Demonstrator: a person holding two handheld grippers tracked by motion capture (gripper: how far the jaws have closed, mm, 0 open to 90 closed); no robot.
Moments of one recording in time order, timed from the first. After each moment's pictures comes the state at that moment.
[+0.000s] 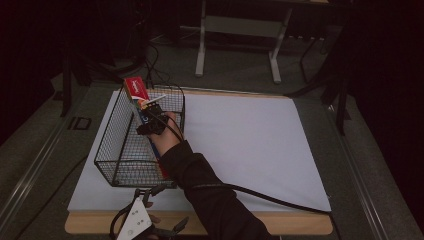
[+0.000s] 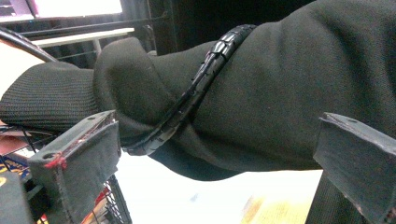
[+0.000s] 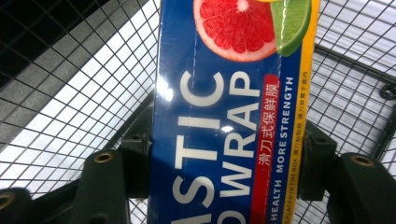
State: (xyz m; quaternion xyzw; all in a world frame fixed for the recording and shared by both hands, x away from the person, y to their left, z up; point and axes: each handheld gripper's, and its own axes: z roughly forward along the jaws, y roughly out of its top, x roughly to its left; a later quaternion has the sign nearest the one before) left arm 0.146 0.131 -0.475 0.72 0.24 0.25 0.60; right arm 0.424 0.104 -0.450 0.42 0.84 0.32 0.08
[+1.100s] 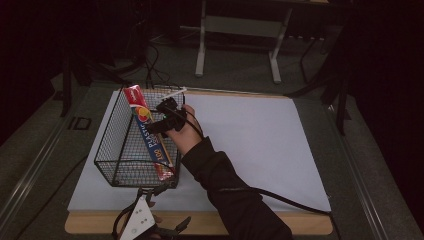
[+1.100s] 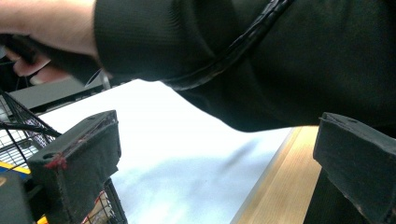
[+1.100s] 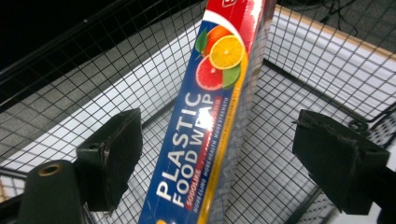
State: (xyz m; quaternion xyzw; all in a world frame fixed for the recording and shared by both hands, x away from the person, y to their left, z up) left arm 0.149 0.126 -0.477 0.73 0.24 0.25 0.59; right arm 0.410 0.046 -0.405 0.34 0.85 0.40 0.08
